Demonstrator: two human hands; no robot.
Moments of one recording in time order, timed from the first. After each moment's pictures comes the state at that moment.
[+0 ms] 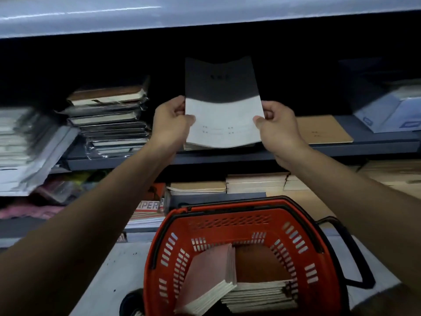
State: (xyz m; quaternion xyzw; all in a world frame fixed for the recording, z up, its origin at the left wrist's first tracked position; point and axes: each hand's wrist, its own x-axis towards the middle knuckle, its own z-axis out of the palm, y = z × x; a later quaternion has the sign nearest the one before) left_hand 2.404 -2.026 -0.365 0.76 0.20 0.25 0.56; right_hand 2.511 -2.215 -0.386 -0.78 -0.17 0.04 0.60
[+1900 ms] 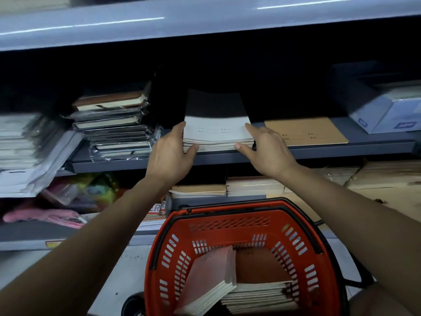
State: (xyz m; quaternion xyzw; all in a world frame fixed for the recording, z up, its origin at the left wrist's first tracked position) left_hand 2.377 -2.018 -0.415 0.94 0.17 0.25 0.17; right_hand 2.514 -2.232 -0.423 -0.91 -0.34 -0.02 0.24
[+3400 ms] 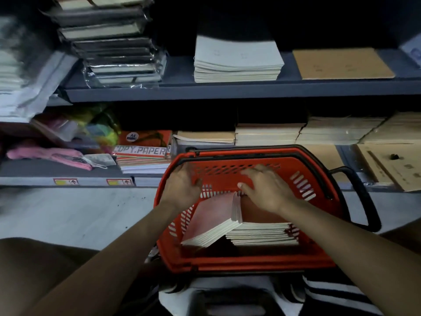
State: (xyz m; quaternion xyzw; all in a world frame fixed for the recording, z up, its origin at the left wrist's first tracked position) left_hand 2.262 -2.057 -0.606 0.91 0.28 0.03 0.31; right_hand 2.391 -2.269 -0.583 -0.91 -0.35 0.19 0.13
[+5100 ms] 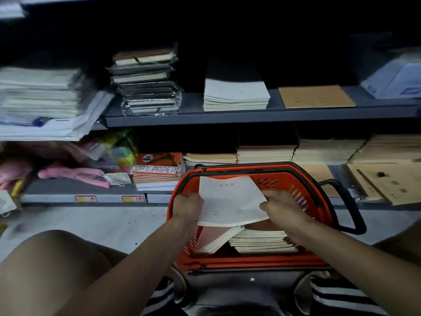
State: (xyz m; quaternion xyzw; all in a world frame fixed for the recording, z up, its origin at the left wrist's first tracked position) left_hand 2.218 -2.120 -0.521 0.56 0.53 0.06 0.64; right_hand 2.328 -2.318 -0.524 -0.81 -0.11 0.31 0.48
